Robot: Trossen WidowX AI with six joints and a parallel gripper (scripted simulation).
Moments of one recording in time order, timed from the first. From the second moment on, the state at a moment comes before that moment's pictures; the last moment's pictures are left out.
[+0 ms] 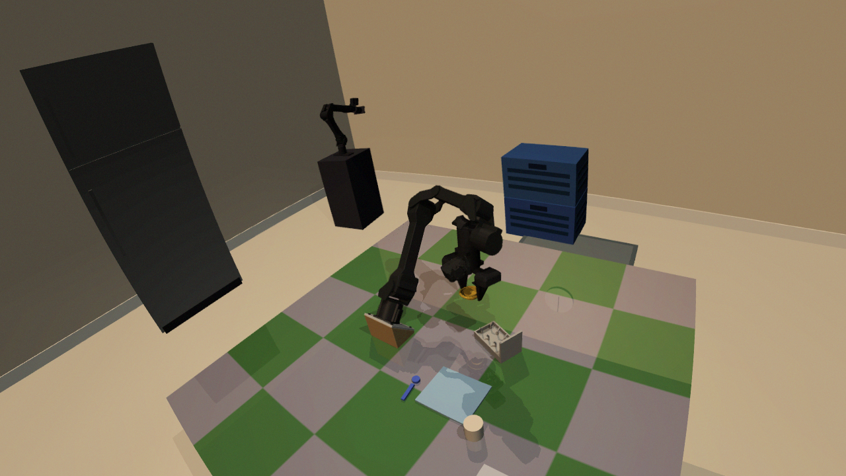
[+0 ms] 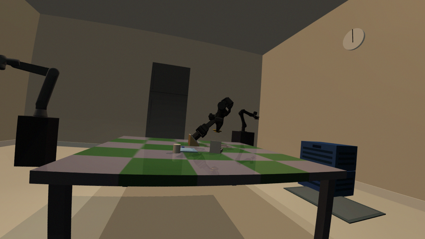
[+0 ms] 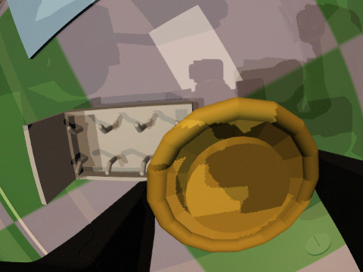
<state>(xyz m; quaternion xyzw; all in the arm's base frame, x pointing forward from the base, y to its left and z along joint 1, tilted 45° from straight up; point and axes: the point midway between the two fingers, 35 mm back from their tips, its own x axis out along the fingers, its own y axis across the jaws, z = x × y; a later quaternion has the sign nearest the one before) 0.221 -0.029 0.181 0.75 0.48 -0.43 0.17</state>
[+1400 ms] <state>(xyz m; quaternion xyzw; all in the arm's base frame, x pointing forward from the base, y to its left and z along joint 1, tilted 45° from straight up) 0.234 -0.014 0.107 0.49 0.39 -0.47 0.63</state>
